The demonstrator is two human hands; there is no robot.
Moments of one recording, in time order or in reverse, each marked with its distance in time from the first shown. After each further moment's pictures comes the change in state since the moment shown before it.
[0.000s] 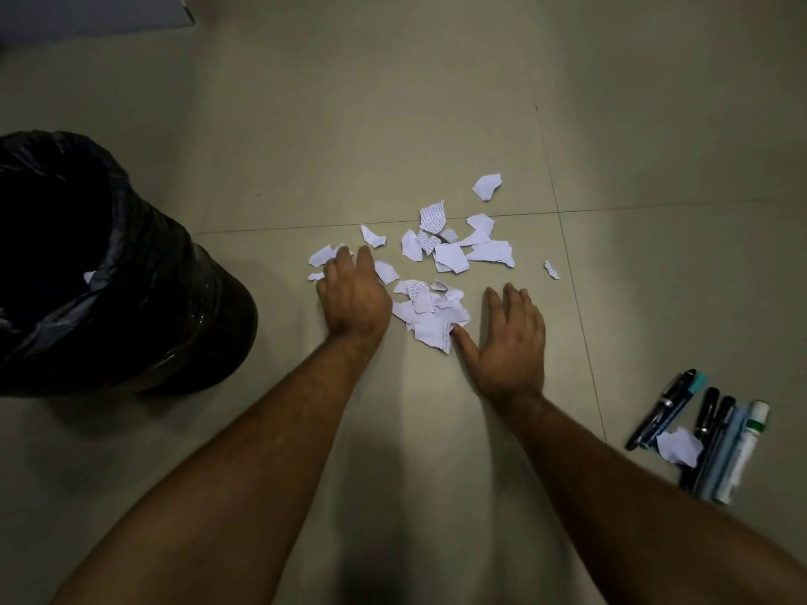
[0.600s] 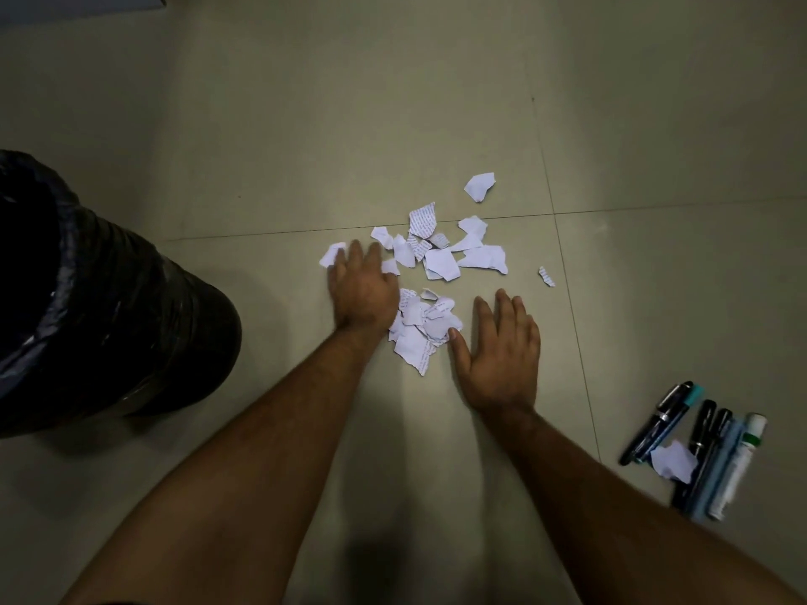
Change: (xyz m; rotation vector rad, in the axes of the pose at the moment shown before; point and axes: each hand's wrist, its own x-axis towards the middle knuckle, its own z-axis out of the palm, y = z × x) left_hand 0.030 0.024 0.025 -0.187 -0.174 0.044; right_hand 0.007 -0.003 -0.004 -0.071 -0.023 0.040
